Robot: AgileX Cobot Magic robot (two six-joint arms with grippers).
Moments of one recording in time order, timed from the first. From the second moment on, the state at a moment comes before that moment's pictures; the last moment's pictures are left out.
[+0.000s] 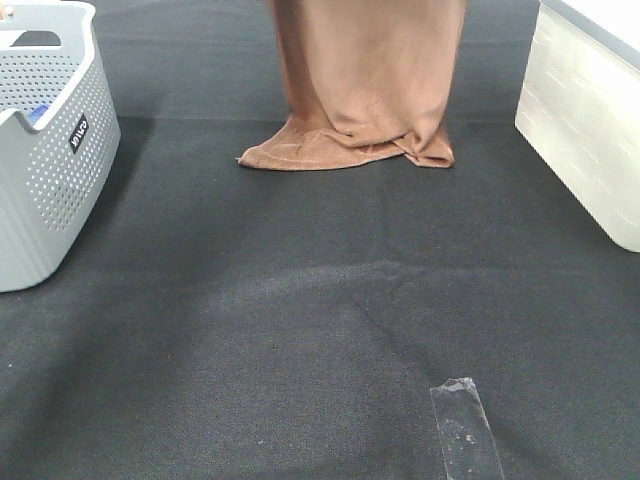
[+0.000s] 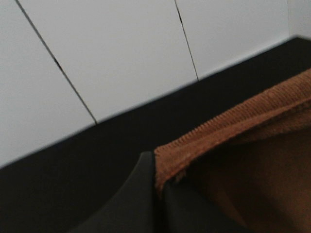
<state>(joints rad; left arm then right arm) -0.37 2.43 -2.60 0.33 0.63 -0.01 0.23 2.15 -2.28 -0.14 0.76 0.21</state>
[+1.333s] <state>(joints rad) -0.41 1.45 -1.50 -0.20 1.14 -0.03 0.24 1.38 -1.59 0.19 1.22 -0.01</state>
